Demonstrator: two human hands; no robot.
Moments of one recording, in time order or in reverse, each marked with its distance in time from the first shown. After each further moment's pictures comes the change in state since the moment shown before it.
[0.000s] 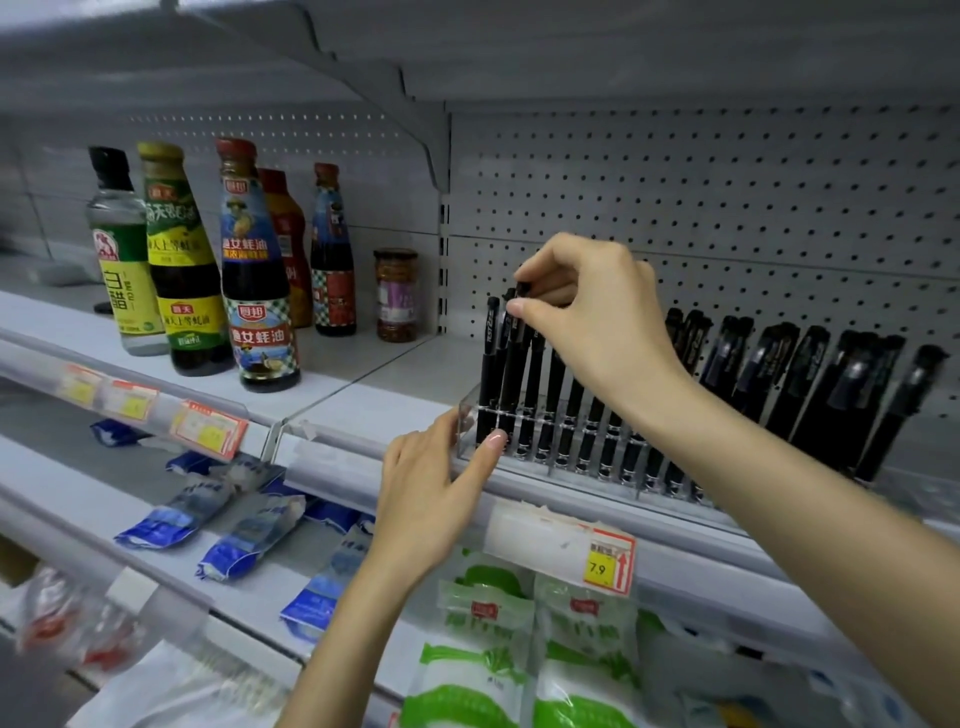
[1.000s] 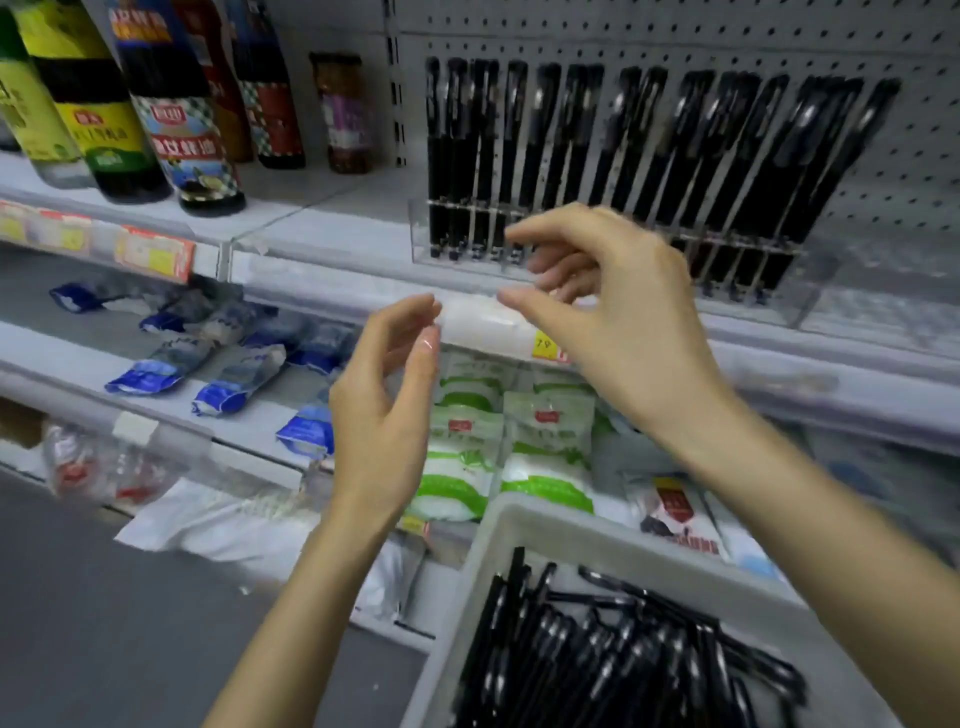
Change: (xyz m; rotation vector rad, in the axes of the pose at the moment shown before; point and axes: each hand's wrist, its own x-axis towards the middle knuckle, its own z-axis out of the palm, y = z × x) left_hand -0.111 0.017 0.004 -0.541 0.202 0.121; right_hand -0.139 0.017 -0.026 0.067 -0.098 0.004
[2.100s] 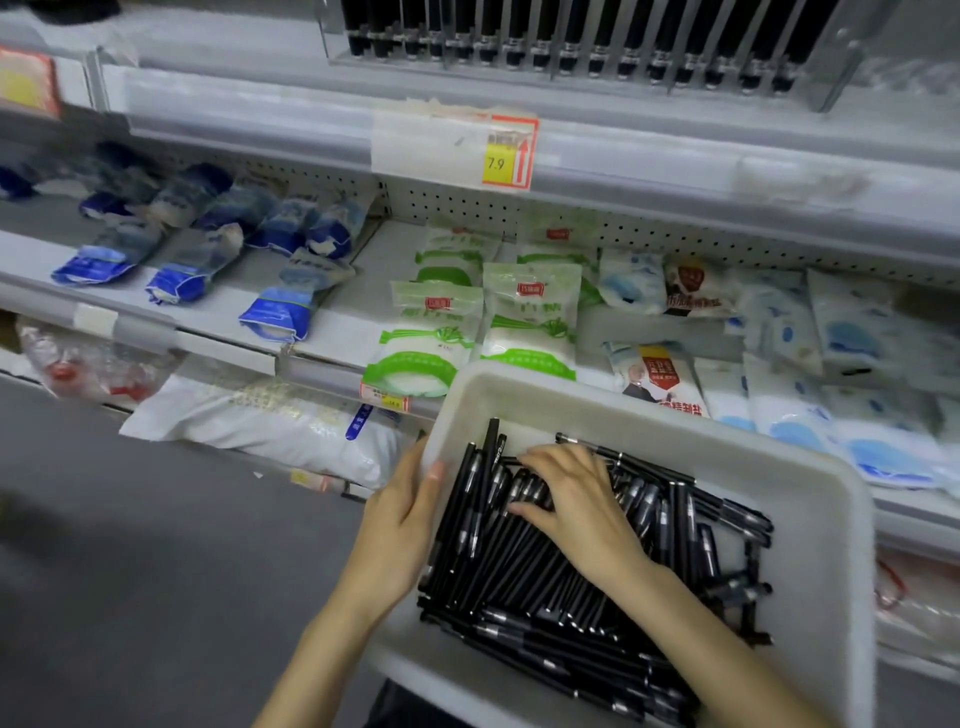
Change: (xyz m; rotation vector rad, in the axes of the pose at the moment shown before) left_hand -0.173 -0.073 -0.005 0.288 -0.414 -0.633; right_hand -0.254 0.142 0.073 -0.309 -0.558 0.335
